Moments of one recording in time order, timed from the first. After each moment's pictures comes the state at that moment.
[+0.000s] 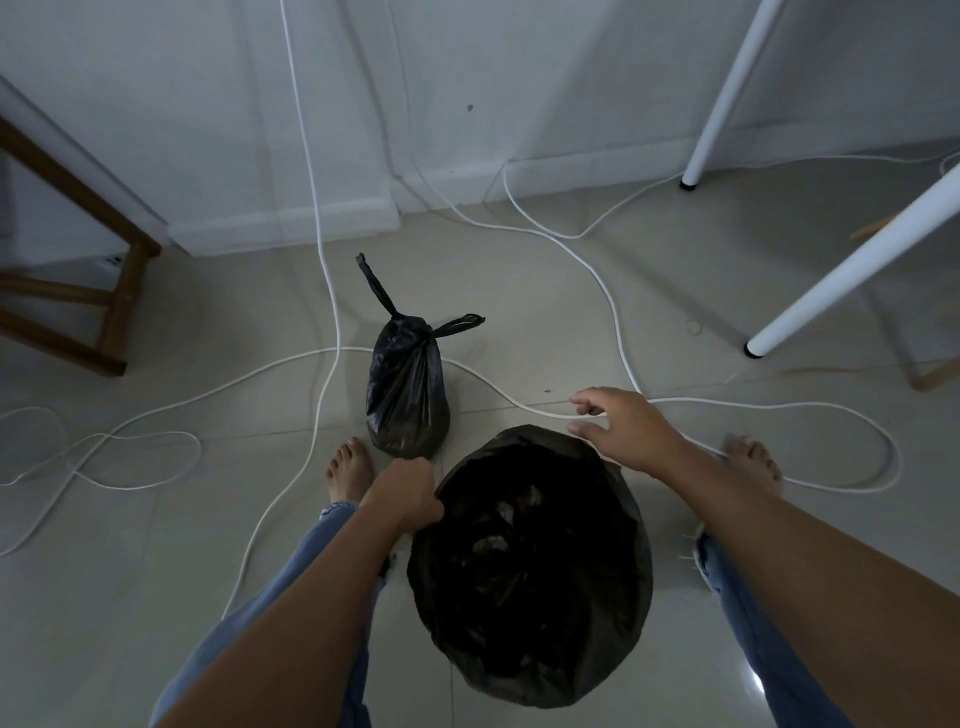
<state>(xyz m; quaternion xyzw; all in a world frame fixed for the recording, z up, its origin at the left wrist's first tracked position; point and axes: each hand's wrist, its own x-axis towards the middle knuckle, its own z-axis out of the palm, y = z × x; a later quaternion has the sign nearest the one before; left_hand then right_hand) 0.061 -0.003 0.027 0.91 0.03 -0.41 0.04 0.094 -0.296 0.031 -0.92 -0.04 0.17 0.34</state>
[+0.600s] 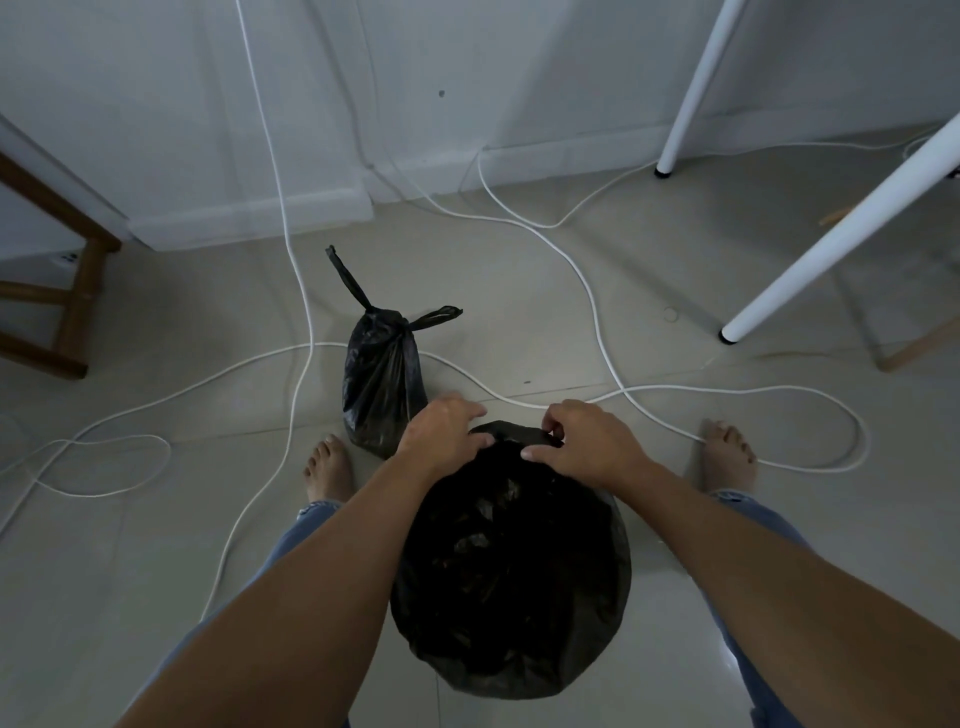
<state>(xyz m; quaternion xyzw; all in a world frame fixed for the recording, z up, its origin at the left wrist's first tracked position) 0.103 -0.064 0.034 0.94 -0.07 -0.27 0.20 0.072 -0.272 0.035 -0.95 -0.02 0.22 0.23</state>
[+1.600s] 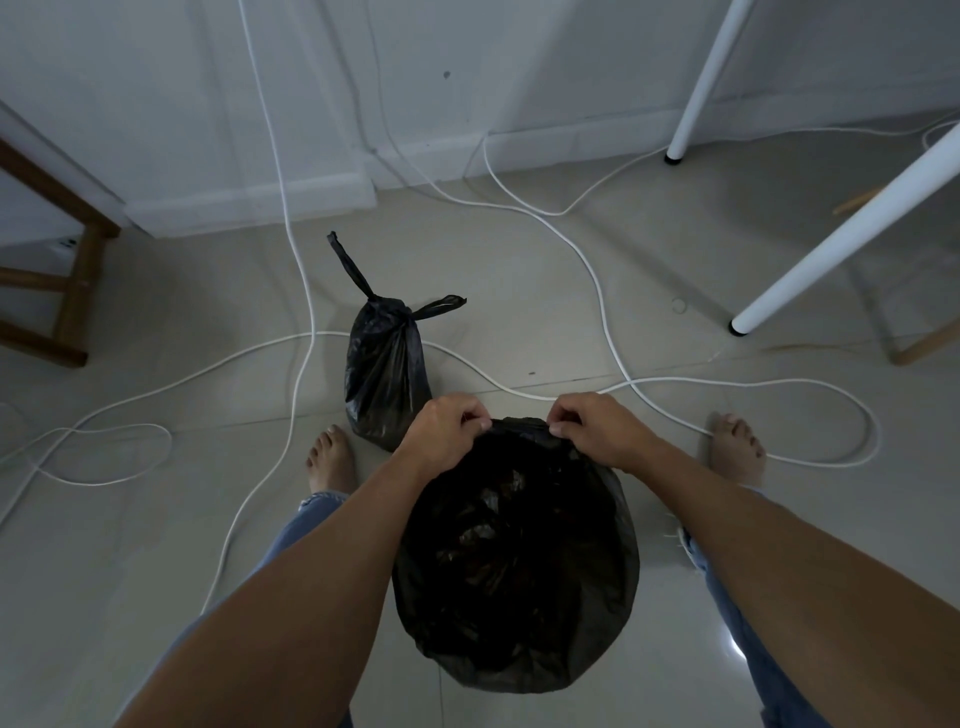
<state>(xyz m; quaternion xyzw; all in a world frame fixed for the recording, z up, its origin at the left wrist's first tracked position) 0.098 -0.057 0.017 0.91 -0.03 -0.24 0.33 0.087 -0.283 0.023 -0.90 -0.01 0.27 0.34</state>
